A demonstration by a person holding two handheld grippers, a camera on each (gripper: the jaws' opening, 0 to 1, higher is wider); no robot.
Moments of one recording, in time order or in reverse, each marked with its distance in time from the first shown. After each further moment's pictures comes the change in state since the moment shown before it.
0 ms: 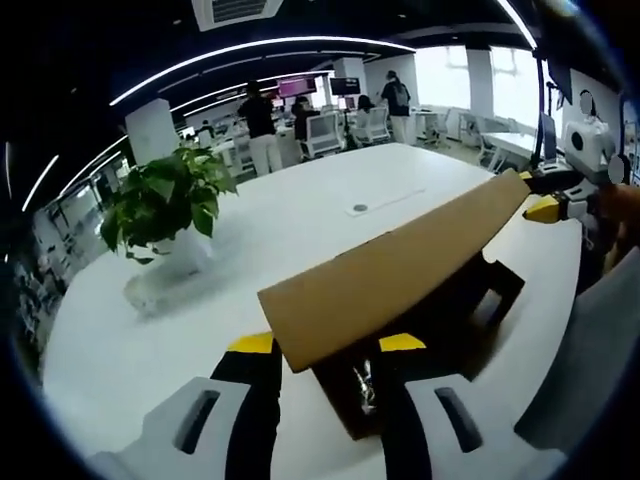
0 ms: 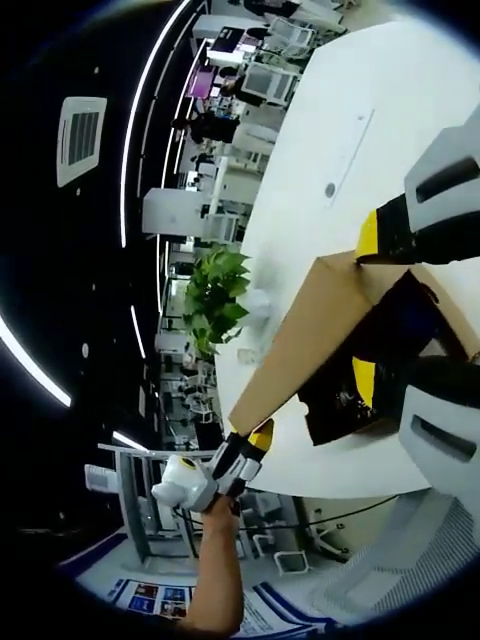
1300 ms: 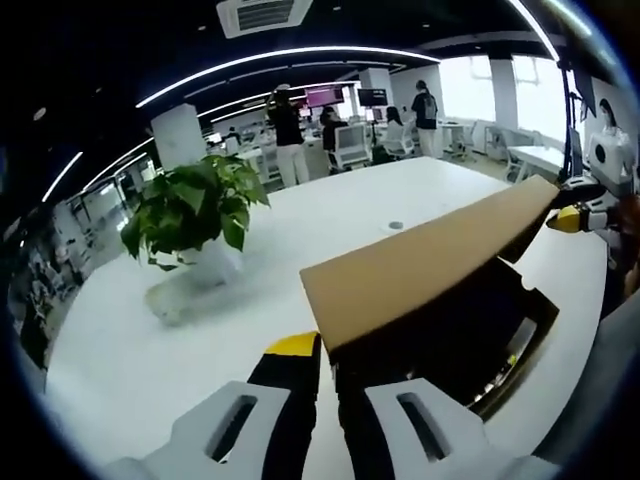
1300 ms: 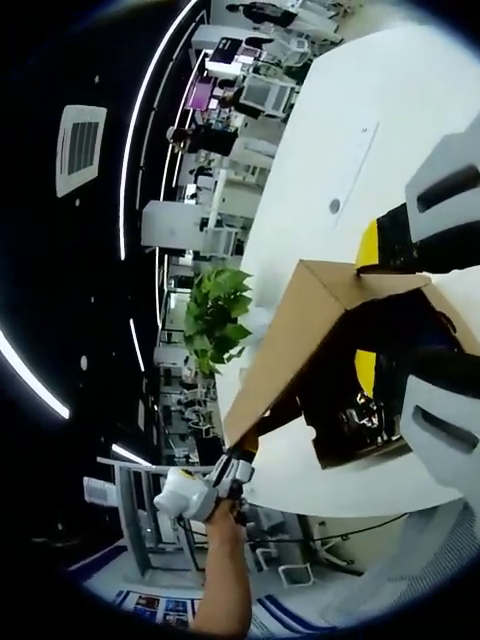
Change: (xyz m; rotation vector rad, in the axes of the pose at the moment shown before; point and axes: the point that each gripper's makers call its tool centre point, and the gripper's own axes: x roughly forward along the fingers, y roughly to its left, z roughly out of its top) left arm 0.016 0.038 0.019 -0.041 -0.052 0.110; right arm 0.017 -0.029 0.008 0.021 0.004 -0.077
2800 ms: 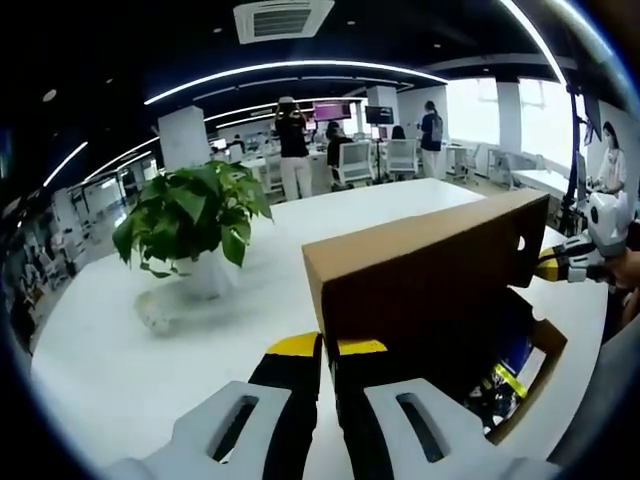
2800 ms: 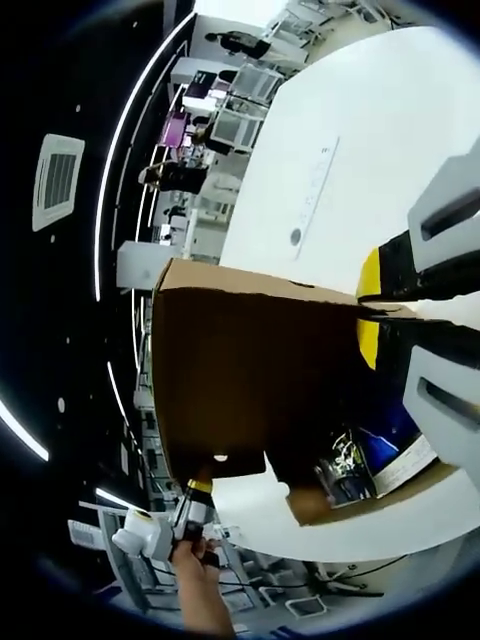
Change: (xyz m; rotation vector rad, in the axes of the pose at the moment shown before) left arm 0.031 0.015 0.020 -0.064 -0.074 -0.017; right arm 0.032 -0.032 -0.054 0.051 0.104 -0.173
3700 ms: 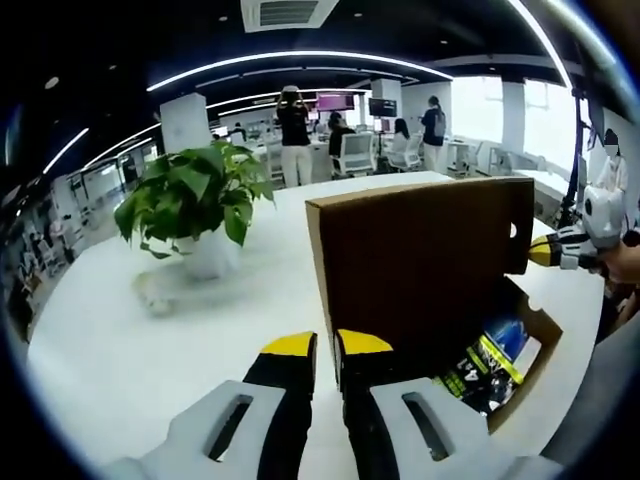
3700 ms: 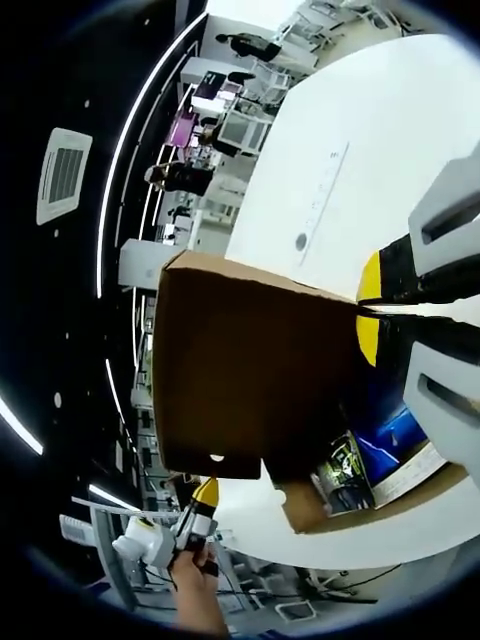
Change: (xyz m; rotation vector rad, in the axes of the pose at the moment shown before) left arm -0.013 0.001 -0.029 -0.039 0.063 -0.006; right arm 0.005 -0.007 0.005 -0.035 -0.005 -0.011
